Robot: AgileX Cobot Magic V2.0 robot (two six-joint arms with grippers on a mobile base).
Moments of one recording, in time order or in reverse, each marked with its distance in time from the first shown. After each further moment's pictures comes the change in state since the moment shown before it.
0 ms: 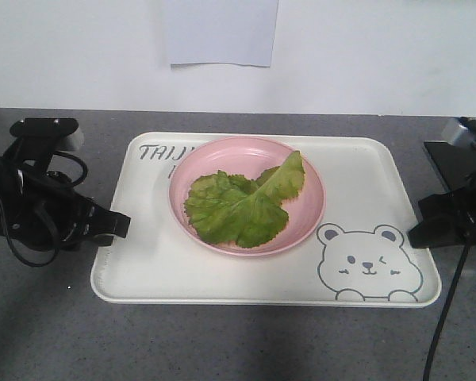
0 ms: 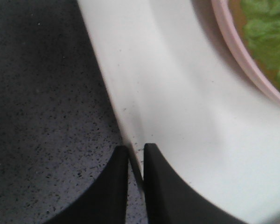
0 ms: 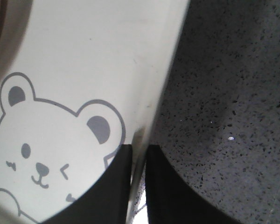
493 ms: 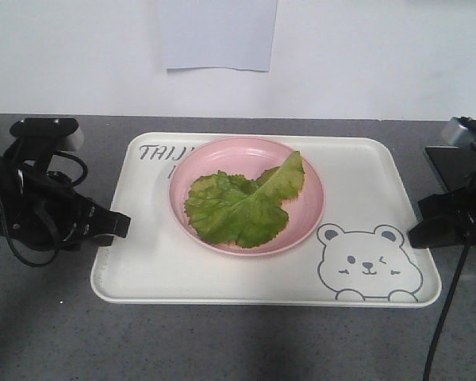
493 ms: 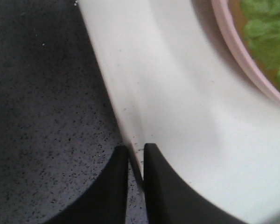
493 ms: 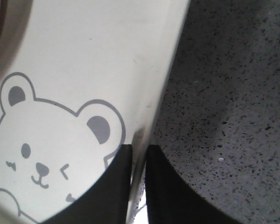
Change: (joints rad) left arm 0.000 0.000 0.000 0.001 0.000 0.000; right arm 0.000 0.000 0.000 0.000 0.000 0.000
